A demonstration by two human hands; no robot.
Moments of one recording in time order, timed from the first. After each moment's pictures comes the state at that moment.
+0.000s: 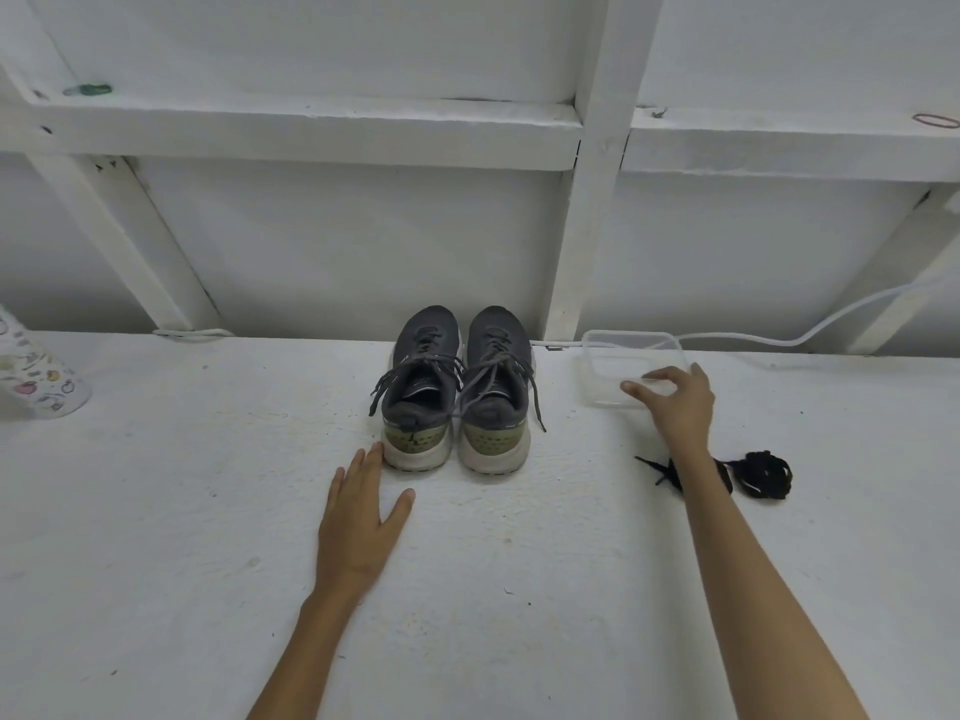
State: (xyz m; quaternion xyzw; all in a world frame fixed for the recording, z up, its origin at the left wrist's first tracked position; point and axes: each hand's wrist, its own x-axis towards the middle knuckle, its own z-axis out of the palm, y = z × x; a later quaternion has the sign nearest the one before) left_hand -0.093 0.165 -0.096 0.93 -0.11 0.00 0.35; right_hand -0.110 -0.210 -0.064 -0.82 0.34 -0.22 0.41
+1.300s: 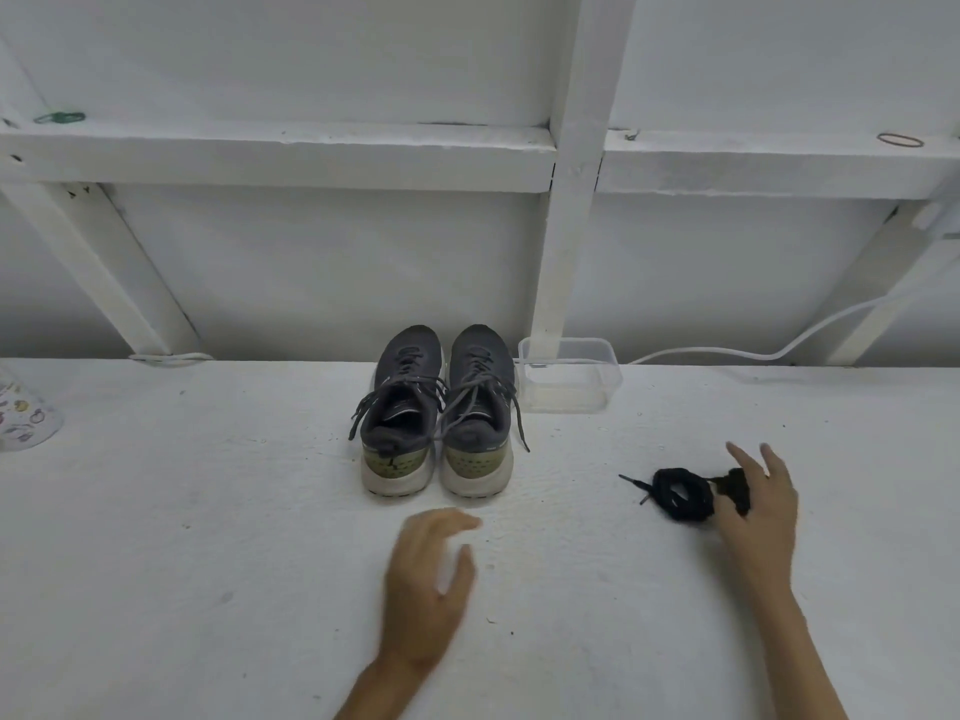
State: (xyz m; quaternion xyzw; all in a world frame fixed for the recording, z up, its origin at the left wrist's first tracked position) left_hand -0.149 0.104 -0.095 0.80 -0.28 0.14 0.51; right_hand -0.233 -0.234 -0.103 -0.82 0.35 -0.31 0.34
